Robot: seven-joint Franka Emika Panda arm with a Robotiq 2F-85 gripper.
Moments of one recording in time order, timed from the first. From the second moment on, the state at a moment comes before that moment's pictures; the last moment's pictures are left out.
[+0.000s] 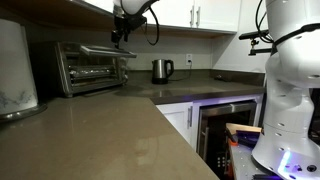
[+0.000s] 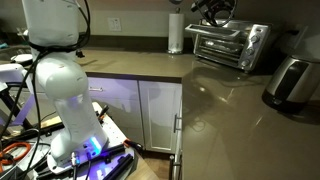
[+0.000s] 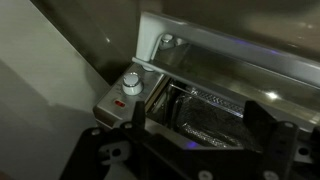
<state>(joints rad) 0.02 0.24 -0.12 -1.55 -0.55 2.28 0.12</state>
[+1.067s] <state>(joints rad) 0.01 0.19 -0.08 -1.55 -0.36 2.12 0.03</state>
